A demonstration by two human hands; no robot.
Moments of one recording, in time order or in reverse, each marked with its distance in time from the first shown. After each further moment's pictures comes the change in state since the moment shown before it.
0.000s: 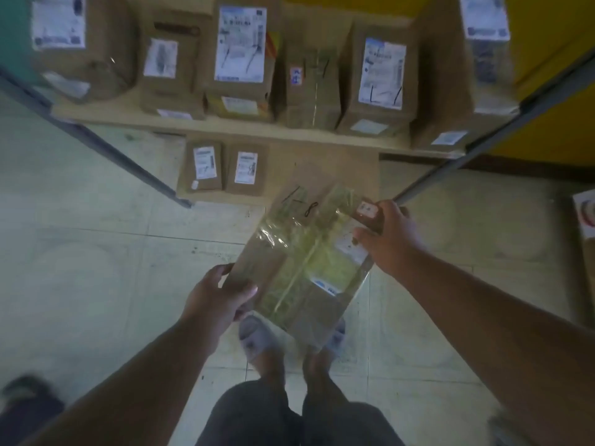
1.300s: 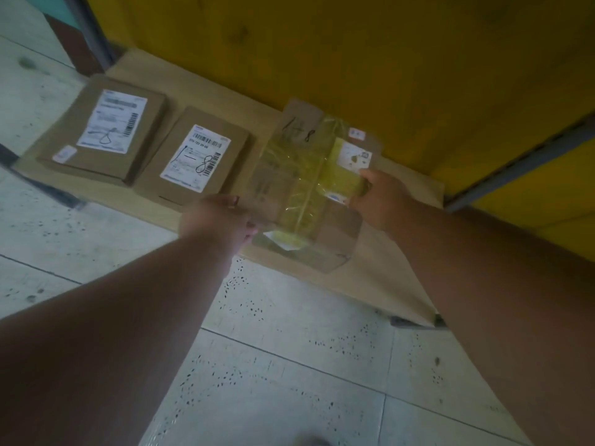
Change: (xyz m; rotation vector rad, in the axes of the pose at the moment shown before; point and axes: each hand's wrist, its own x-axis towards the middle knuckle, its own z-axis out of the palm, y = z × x) left_hand 0.483 -0.015 0.196 -0.449 0.147 0.061; right_hand 0.475 0.064 0.250 -0.258 -0.030 -0.219
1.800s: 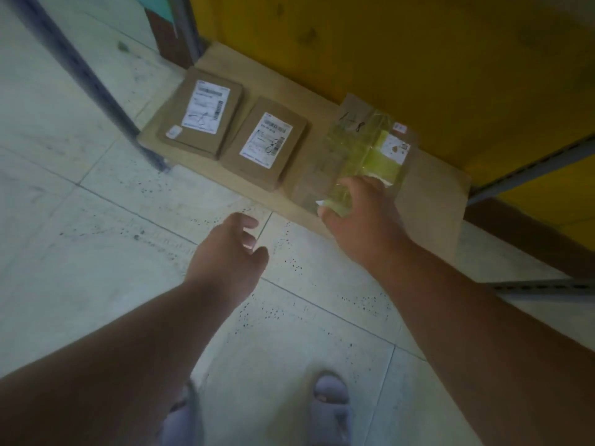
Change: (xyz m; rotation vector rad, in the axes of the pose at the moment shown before) left_hand -0.144 -0.012 -0.115 0.706 0.051 0.228; right_hand -0.182 -0.104 -0.005 0.000 0.006 -0.276
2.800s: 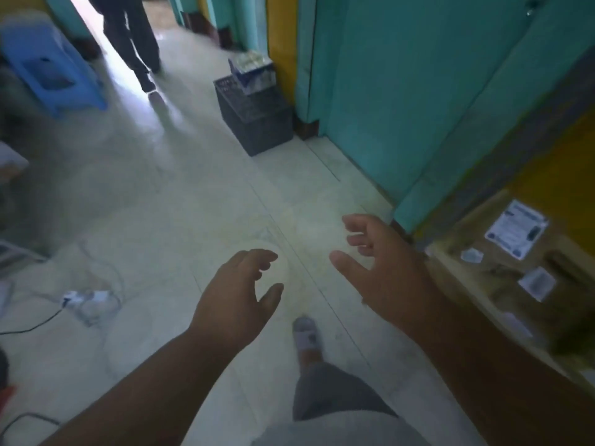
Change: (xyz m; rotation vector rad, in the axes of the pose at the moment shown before) left_hand -0.283 -0.051 -0.634 0.011 0.603 0.048; right_hand -0.198 -0.653 -0.225 0.294 -0.293 -0.687
